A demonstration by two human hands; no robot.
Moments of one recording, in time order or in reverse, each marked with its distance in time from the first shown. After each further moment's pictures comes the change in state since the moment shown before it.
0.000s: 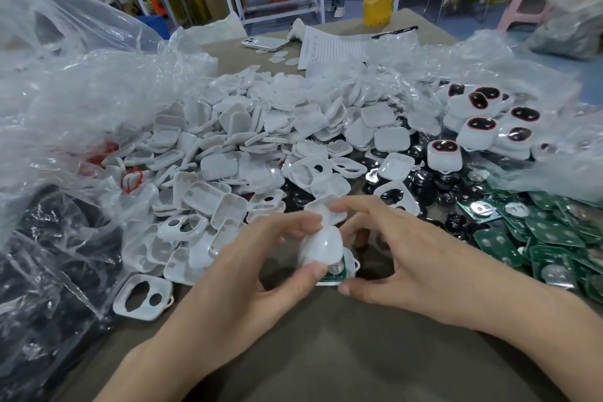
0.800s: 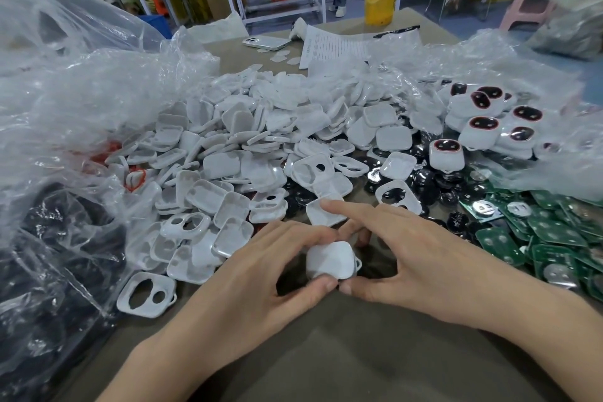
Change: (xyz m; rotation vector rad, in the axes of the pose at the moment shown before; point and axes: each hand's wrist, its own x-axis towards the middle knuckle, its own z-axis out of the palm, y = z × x) left_hand 0.003 0.002 -0.001 0.112 -0.178 0.041; right_hand 0.001 -0.001 0.000 -0.083 0.004 -0.004
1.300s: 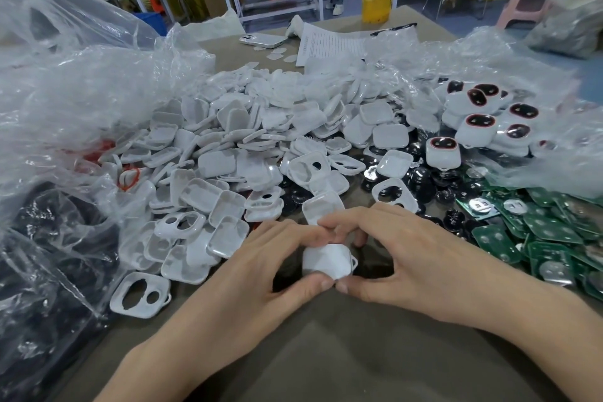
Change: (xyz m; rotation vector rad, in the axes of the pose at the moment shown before) left_hand -0.001 0.000 0.001 -0.105 -0.067 -0.101; right_hand -0.001 0.002 0.002 -0.013 0.021 -0.059
